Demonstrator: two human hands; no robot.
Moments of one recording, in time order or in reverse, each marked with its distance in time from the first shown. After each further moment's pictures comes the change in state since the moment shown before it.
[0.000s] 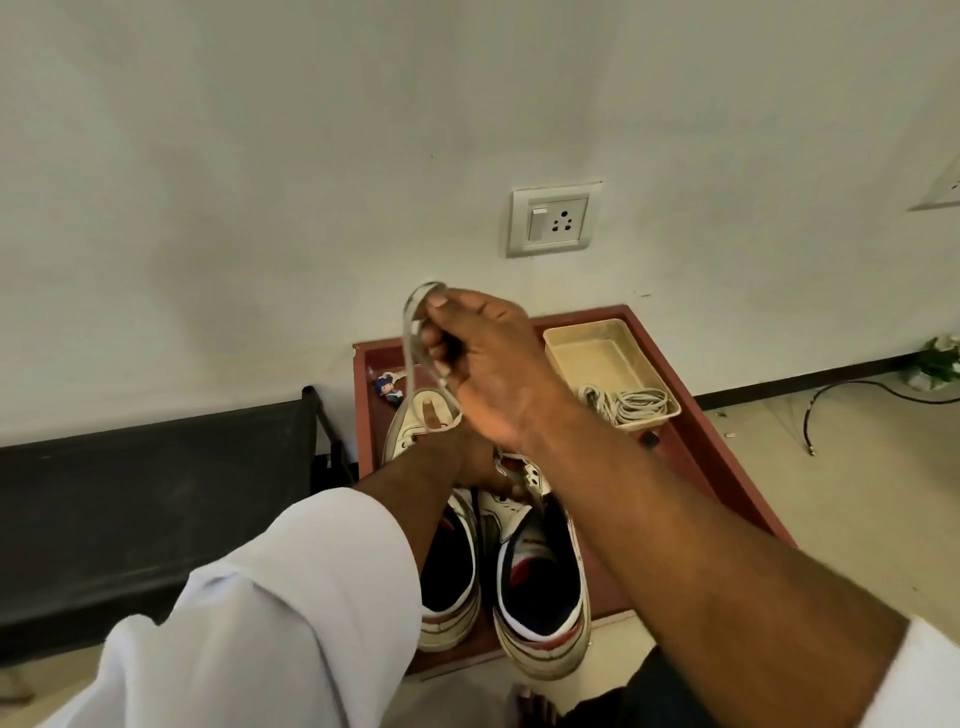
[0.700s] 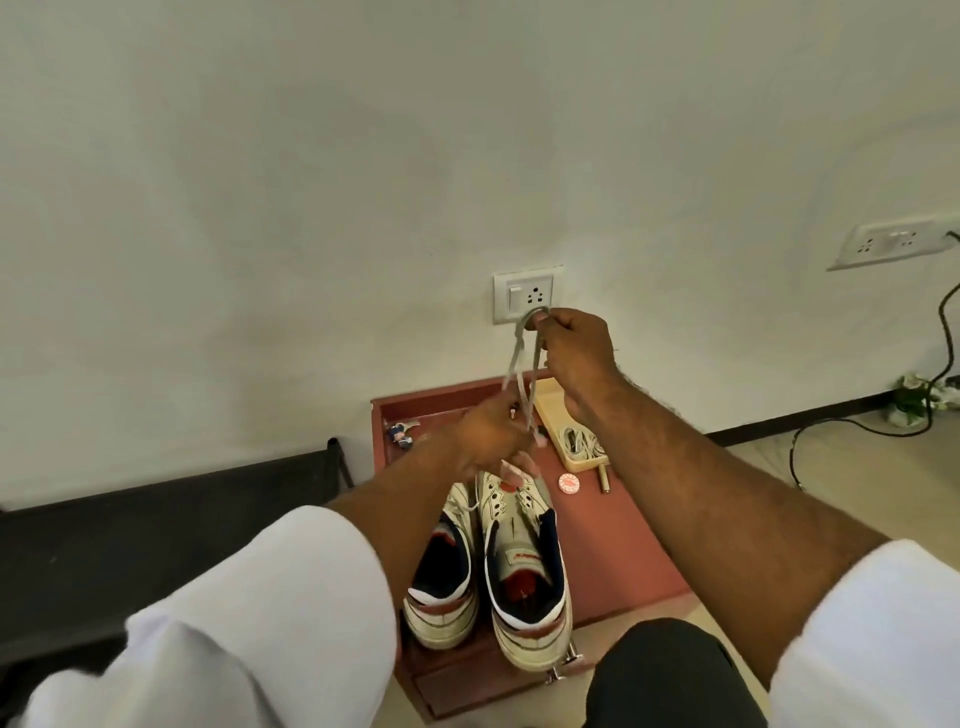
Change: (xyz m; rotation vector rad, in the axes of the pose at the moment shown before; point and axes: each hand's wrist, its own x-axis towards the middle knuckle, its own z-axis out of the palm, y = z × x) left_hand -0.101 0.096 -0.047 -0.828 0.112 0.128; right_hand -0.022 -0.071 -0.048 -0.577 0.513 -0.305
